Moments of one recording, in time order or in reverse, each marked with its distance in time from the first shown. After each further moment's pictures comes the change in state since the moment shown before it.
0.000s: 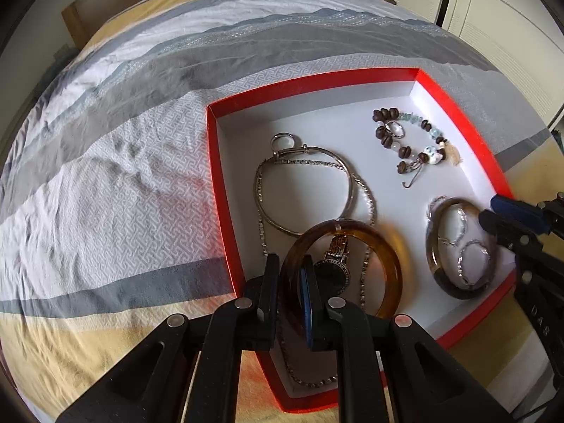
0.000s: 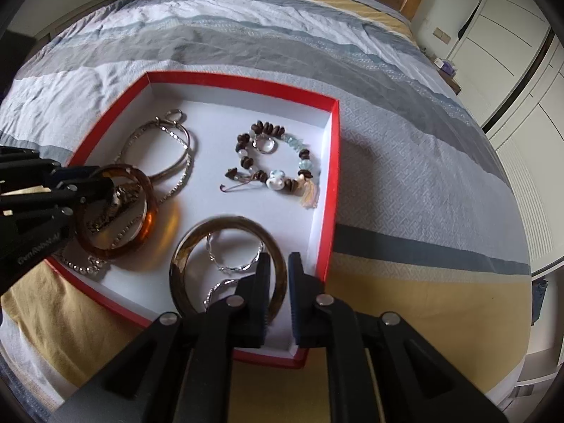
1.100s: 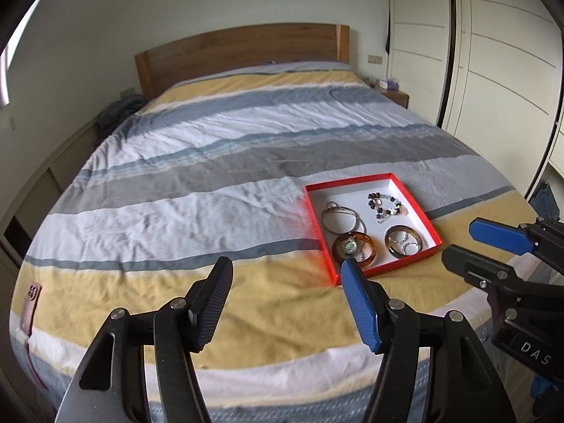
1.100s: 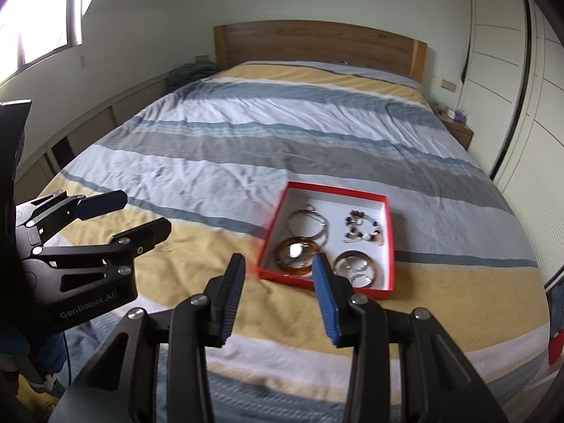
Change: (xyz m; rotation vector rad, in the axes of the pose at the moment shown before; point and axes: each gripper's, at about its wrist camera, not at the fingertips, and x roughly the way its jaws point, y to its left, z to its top) left arm -0.251 0.042 -0.132 -0.103 -0.402 0.103; right arm -0.235 0.098 -0.046 0.056 -0.338 0.206
